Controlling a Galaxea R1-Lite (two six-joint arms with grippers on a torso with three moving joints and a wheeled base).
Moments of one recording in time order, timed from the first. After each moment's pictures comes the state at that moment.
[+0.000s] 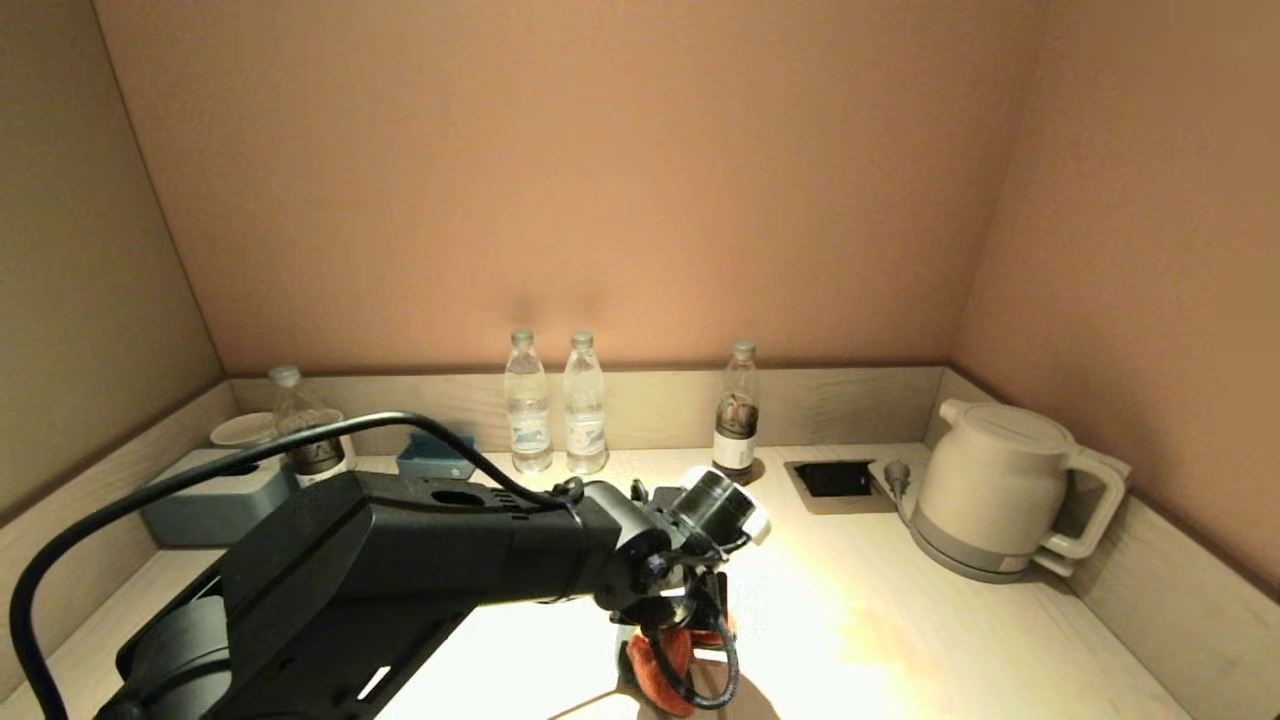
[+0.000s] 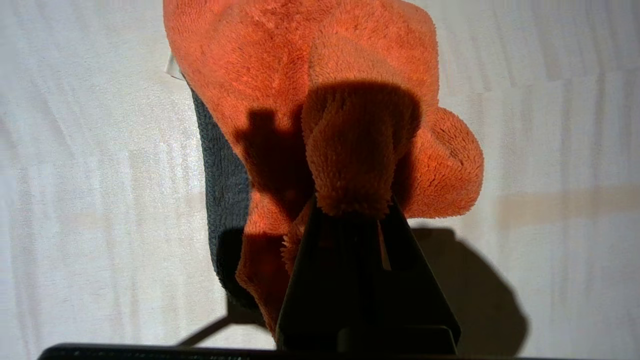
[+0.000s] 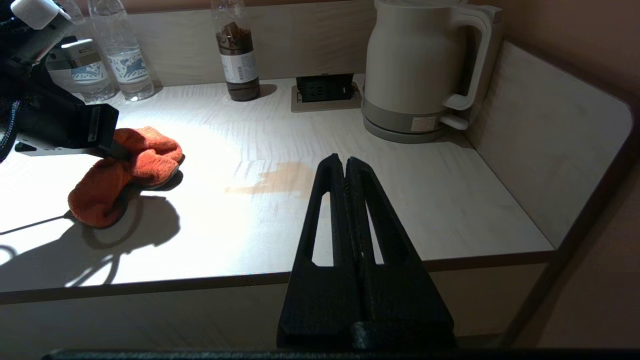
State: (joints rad) left arm -0.90 2.54 -1.95 0.44 0.28 -0.71; right arm -0.02 0.00 0.00 0.00 -0.01 0.04
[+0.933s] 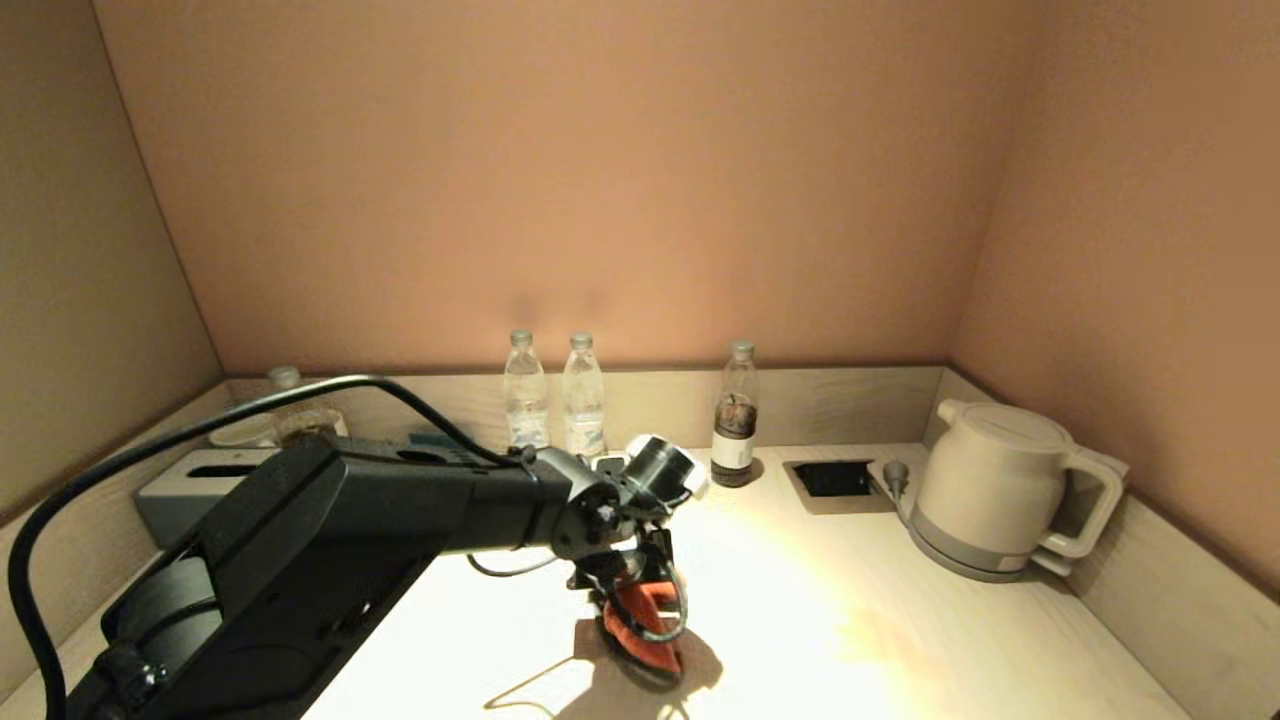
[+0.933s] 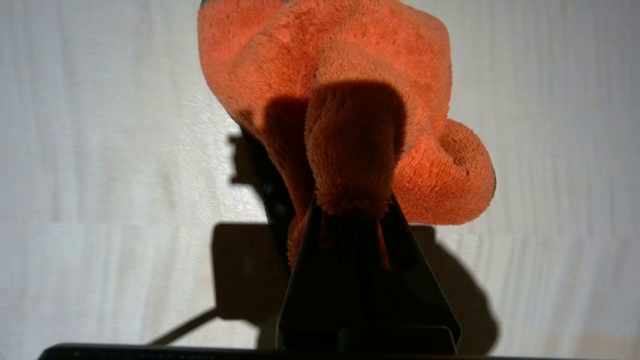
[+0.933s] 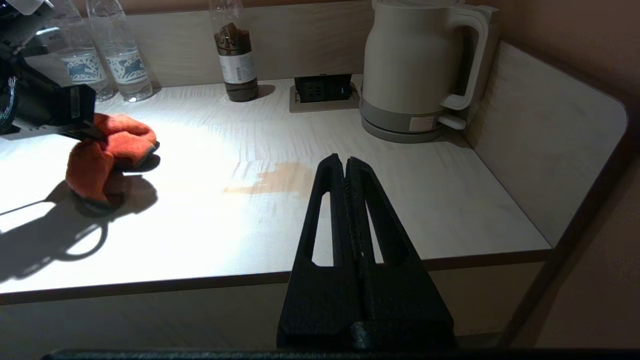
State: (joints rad) left arm -0.77 2.54 -1.95 0.45 0.32 -0.78; right arm -0.02 0.00 0.00 0.00 -0.01 0.04
